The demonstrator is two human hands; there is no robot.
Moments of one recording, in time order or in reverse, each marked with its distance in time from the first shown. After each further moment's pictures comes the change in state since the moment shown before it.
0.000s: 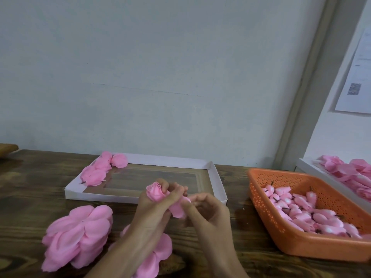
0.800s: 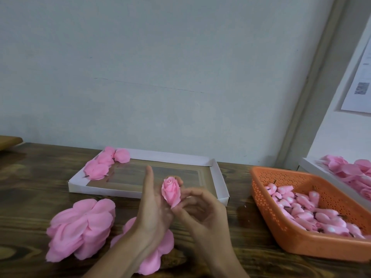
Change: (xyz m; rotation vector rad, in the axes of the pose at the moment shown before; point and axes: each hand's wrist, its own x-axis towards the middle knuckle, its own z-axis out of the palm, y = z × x) left_hand -0.011 0.009 0.012 -0.183 -0.034 -0.212; right_hand -0.001 0.012 0.002 -0.044 -0.164 -0.211
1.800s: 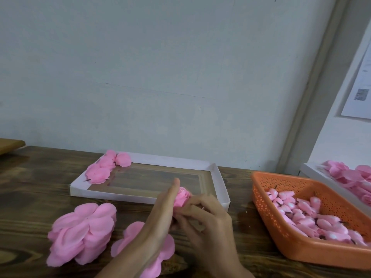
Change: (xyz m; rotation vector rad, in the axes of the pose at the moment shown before) left_hand 0.001 -0.007 0.002 0.463 0.099 -0.025; right_hand 0.005 0.004 -0.012 -0.762 0.016 -0.520
